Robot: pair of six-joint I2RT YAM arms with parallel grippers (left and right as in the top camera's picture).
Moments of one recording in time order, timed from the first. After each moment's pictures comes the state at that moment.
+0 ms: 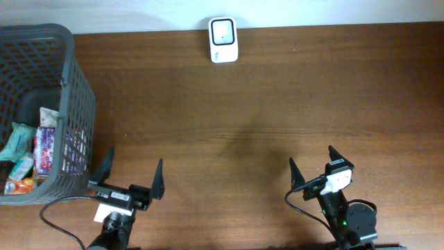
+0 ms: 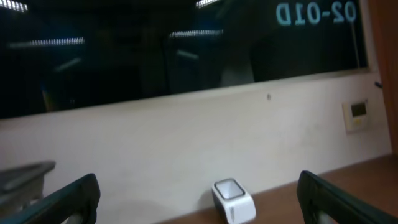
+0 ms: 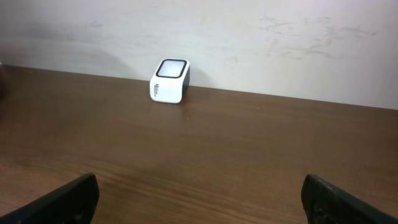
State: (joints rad) left arm 0.05 0.01 0.01 0.45 0.34 0.00; right arm 0.18 0.01 0.01 -0.07 -0.07 -0.01
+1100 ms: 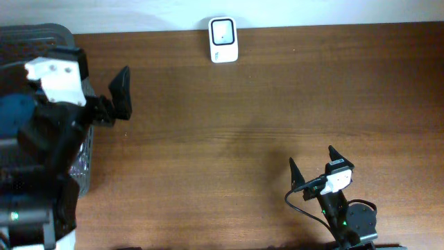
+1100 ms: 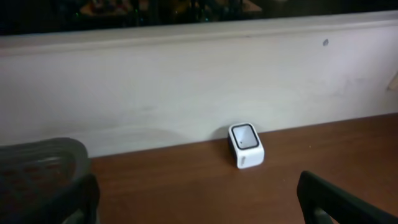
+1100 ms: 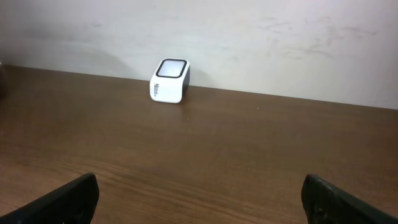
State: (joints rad) left arm 0.05 1.04 1.44 -0.62 0.23 0.05; right arm 0.18 0.01 0.01 -0.07 -0.07 -0.01
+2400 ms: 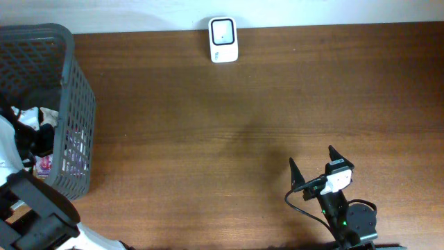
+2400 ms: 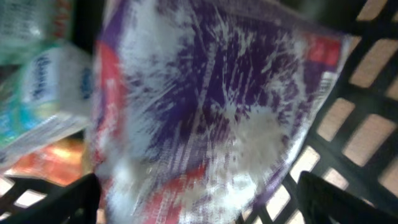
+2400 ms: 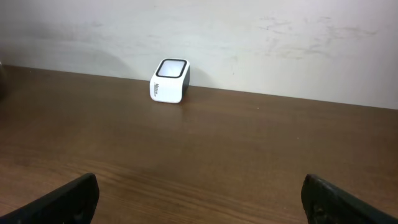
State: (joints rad) left arm 0.64 1.88 1.59 -1.21 0.01 0.26; right arm 0.18 0.01 0.01 -0.07 -0.07 -0.01
